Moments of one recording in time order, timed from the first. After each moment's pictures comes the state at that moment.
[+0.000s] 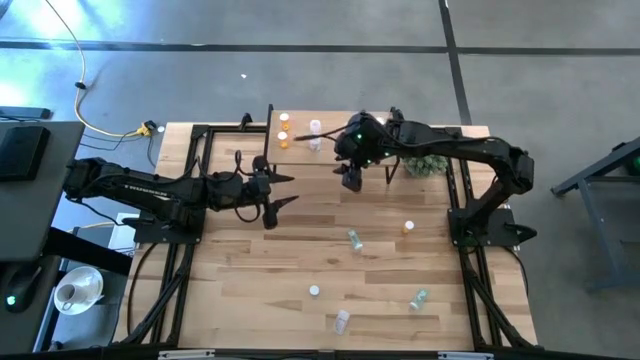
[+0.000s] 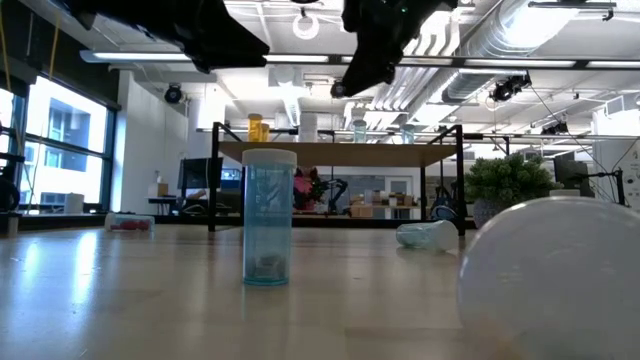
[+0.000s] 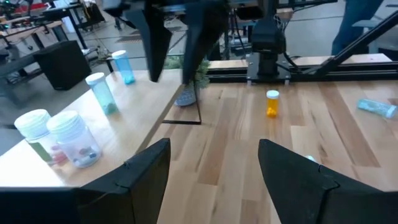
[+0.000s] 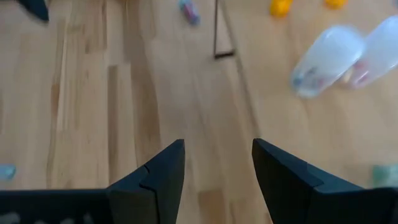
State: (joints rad) left arm 0.08 1.06 0.59 0.22 -0.32 0.08; right arm -0.28 1.62 1.49 -0.71 -0.11 -0.09
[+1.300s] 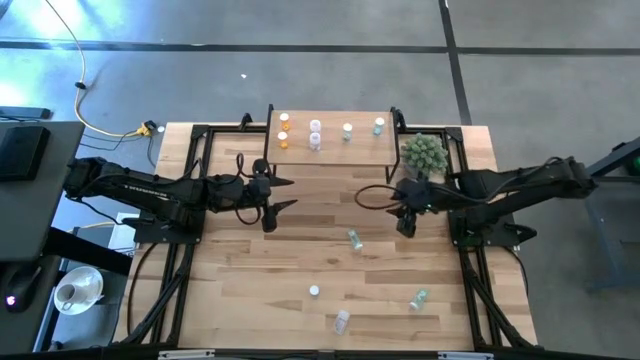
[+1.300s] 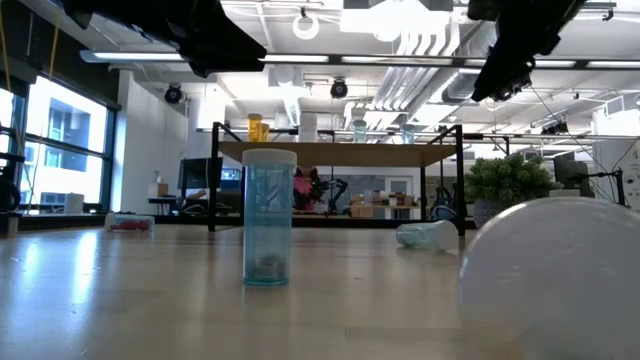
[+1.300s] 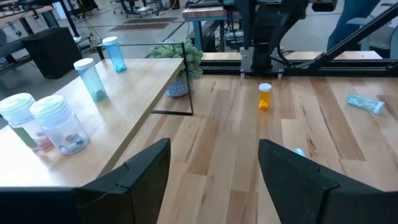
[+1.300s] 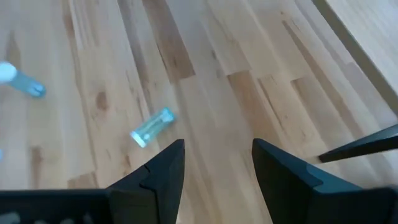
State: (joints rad) left arm 0.06 1.06 0.59 0.18 -0.32 0.03; right arm 0.14 1.01 0.87 -0.75 0.27 0.39
